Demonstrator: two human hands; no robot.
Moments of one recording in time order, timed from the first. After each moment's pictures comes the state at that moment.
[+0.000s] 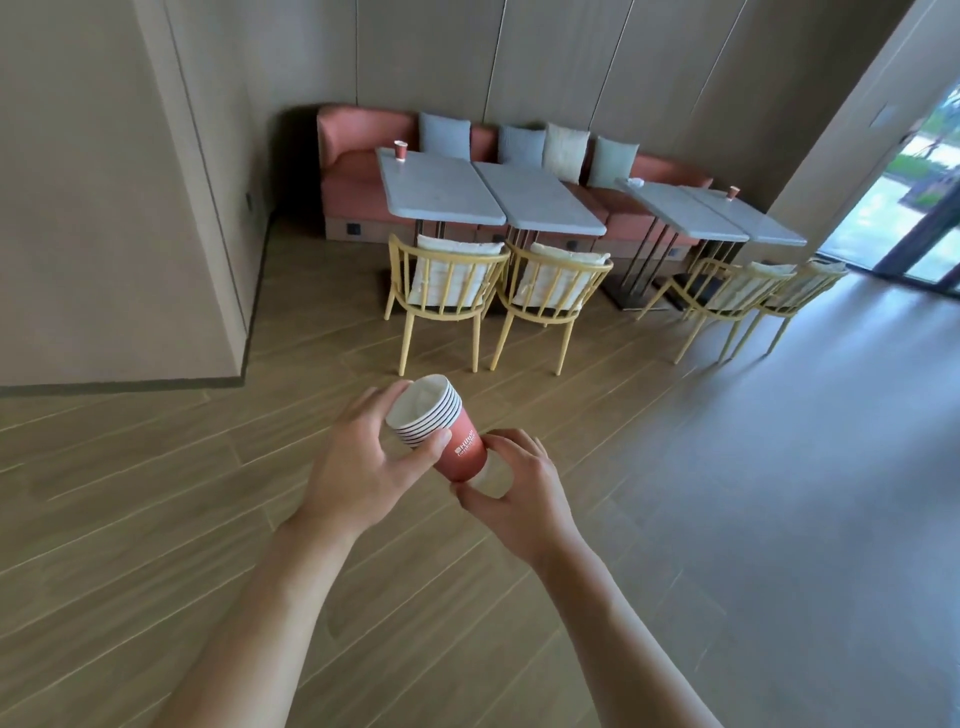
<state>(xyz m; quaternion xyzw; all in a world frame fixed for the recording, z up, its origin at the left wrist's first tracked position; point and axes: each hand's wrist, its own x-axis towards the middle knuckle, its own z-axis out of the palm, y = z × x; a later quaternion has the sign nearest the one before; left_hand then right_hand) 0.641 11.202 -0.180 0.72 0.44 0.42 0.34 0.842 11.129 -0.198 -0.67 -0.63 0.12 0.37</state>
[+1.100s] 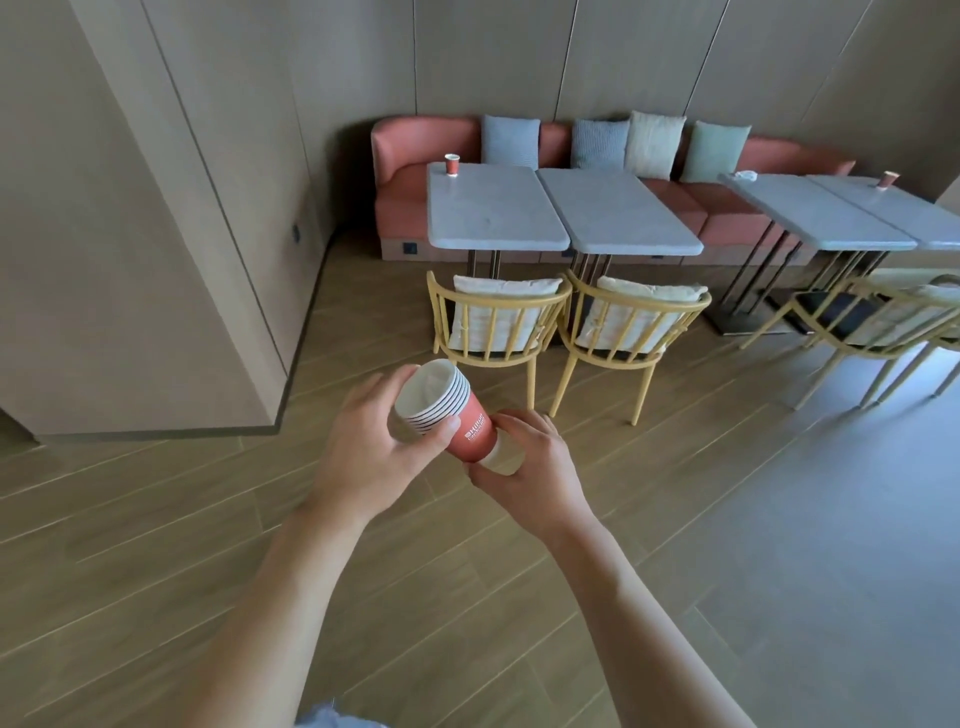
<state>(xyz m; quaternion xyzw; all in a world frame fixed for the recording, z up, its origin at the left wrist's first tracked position) 0.822 11.547 -0.183 0.73 0.49 0.41 0.26 1.034 11.507 -0.211 -0.61 -0.67 0.16 0.39</state>
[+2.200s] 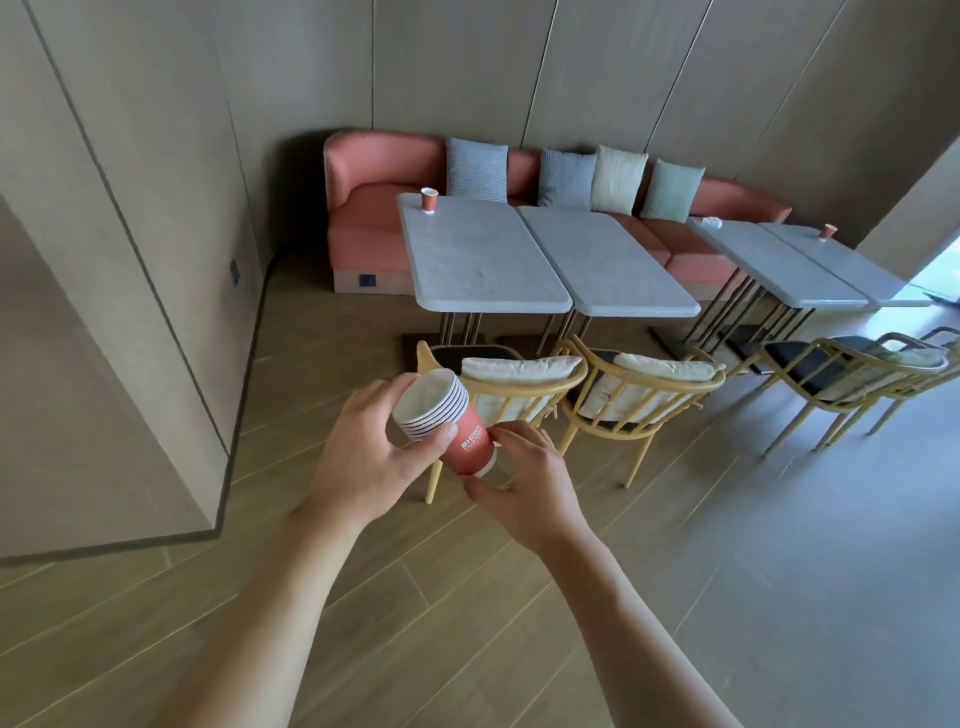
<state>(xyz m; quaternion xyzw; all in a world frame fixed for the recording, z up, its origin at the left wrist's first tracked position) 0.724 11.953 -0.187 0.74 0.41 0.44 0.31 0.933 11.881 -0.198 -0.67 -0.65 0.12 0.35</state>
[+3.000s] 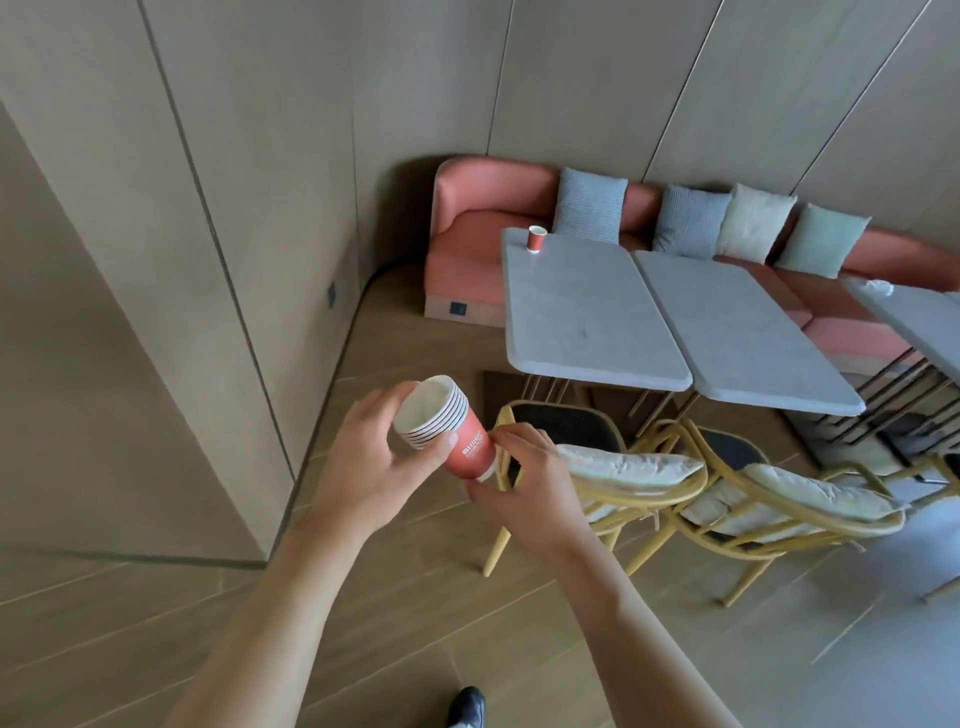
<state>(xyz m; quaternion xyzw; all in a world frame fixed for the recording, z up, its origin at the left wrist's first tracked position) 0.690 12.174 -0.211 0.68 0.50 0.47 0.27 0.904 12.153 -0.213 -0.59 -0.70 0.18 0.35</state>
